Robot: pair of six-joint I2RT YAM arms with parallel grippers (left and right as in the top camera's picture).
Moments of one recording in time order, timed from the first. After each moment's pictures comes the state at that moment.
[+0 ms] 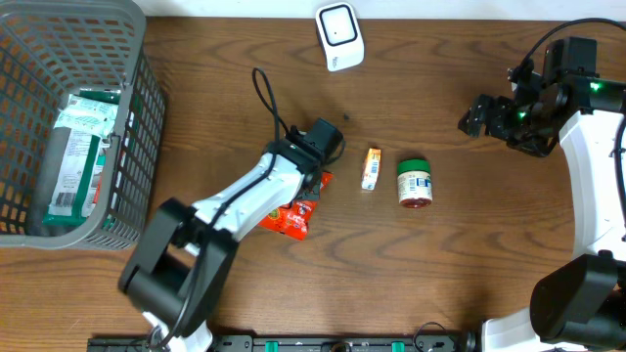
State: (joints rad) left arm -0.60 1.85 1.19 -0.74 -0.25 -0.44; right arm -0.15 1.69 1.56 -1.14 -0.26 0.14
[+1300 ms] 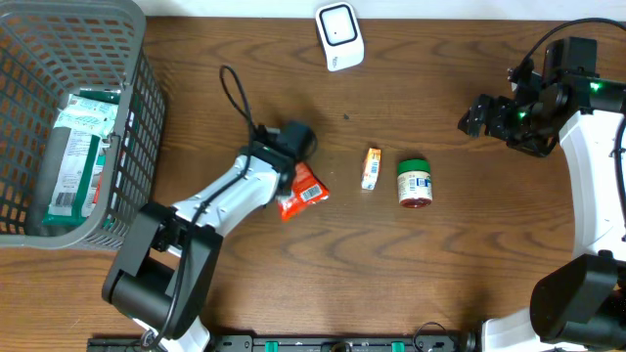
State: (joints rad) left arm -0.49 1.81 1.08 -0.63 -0.39 -0.44; right arm -0.15 1.69 1.56 -1.14 -0.26 0.14
